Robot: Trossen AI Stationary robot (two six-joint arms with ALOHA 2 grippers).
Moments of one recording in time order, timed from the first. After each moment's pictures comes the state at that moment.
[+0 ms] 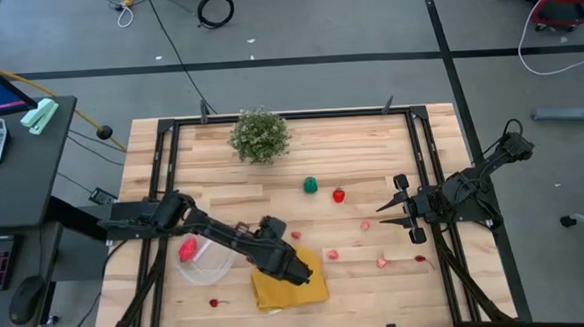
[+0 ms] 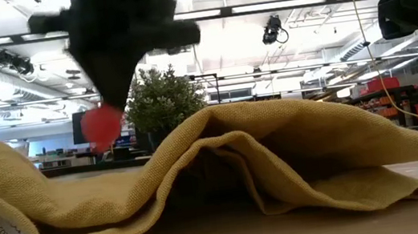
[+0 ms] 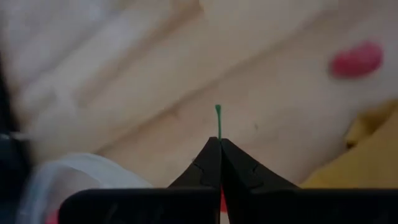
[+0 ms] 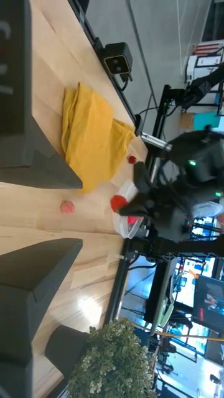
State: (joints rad) left arm -0.43 2.21 1.88 -1.55 -0.43 -1.53; right arm 0.54 0.13 0.03 0.03 0.35 -0.15
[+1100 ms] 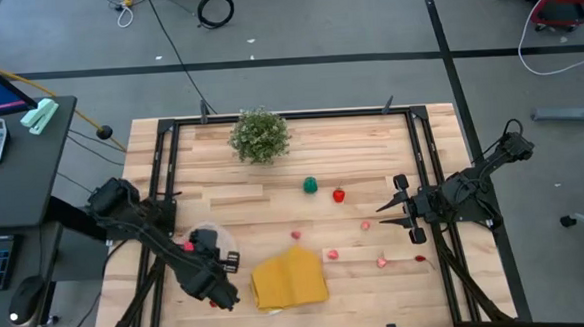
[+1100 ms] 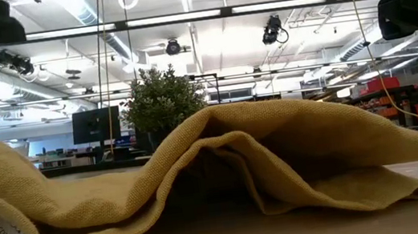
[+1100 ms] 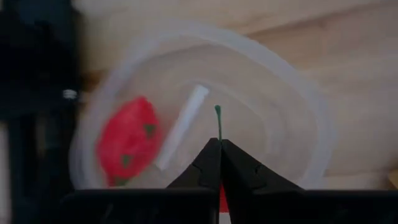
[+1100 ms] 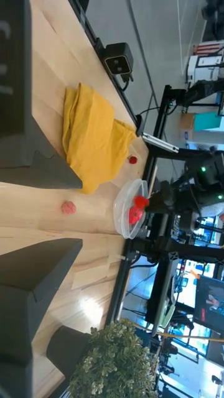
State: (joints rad) left arm -0.74 1.76 1.24 -1.37 -0.28 -2.16; right arm 0.54 0.14 0.03 0.03 0.35 -0.15
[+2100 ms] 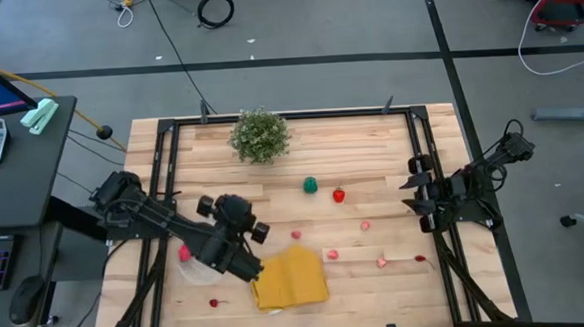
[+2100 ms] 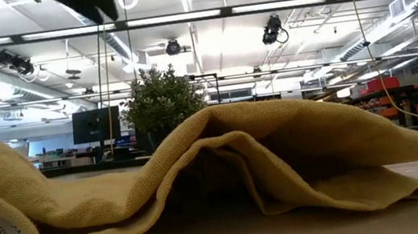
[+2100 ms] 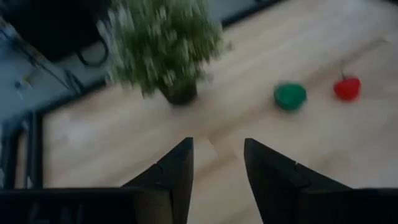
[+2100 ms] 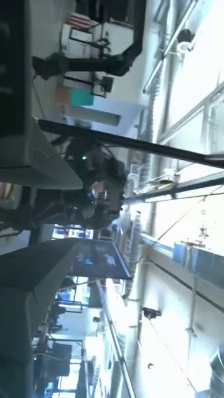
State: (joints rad) left arm -0.53 1.75 1.58 -1.57 -0.97 -1.65; right arm 0.53 0.14 0.02 0.65 0.31 -0.36
